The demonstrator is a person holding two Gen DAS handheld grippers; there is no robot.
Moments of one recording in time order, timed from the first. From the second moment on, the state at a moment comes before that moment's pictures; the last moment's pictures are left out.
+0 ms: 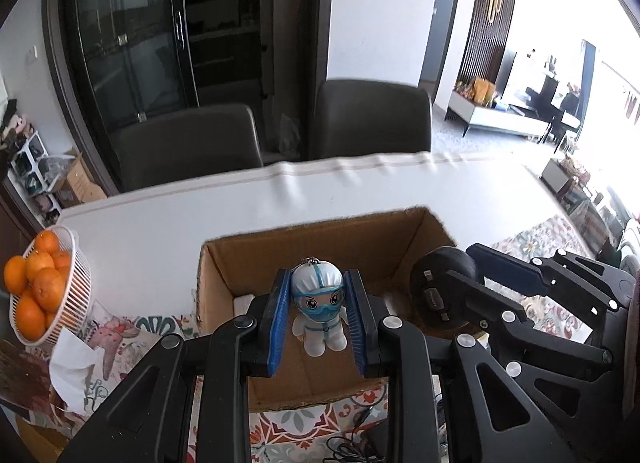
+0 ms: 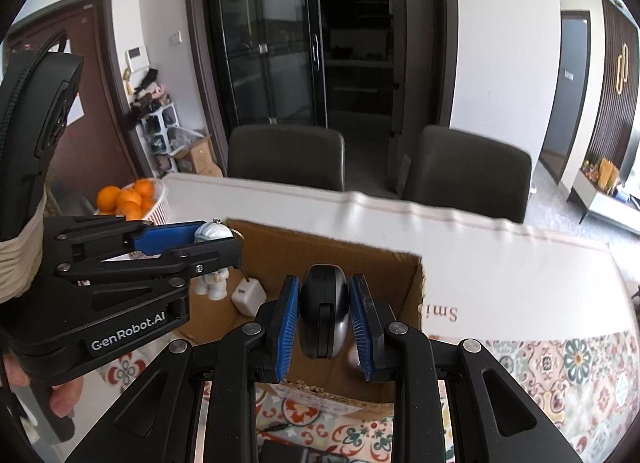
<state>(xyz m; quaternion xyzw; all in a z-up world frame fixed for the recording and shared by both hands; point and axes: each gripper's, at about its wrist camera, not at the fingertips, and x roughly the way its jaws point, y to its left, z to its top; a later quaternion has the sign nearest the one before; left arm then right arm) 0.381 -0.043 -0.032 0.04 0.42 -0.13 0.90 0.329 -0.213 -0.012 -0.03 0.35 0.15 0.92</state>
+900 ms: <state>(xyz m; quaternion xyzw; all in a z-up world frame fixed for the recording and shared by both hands) 0.356 -0.033 -0.054 0.05 0.44 -0.08 0.89 0.322 -0.231 -0.043 -0.02 0.39 0.07 0.92</state>
